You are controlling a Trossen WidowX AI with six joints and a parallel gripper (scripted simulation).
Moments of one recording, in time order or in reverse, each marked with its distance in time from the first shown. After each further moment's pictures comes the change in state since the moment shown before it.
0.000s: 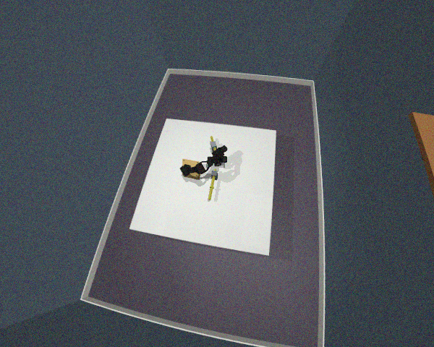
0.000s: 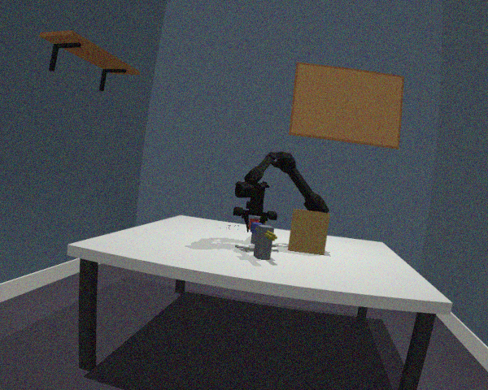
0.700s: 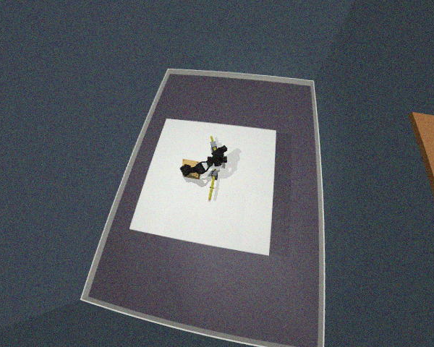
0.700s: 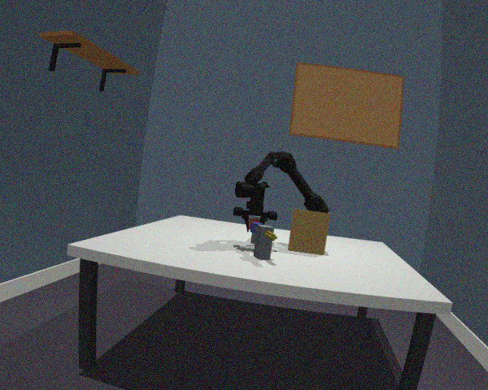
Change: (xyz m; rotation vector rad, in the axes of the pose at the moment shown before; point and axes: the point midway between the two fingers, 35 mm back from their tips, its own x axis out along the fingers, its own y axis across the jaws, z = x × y) arm 0.000 0.000 0.000 0.006 0.005 0.001
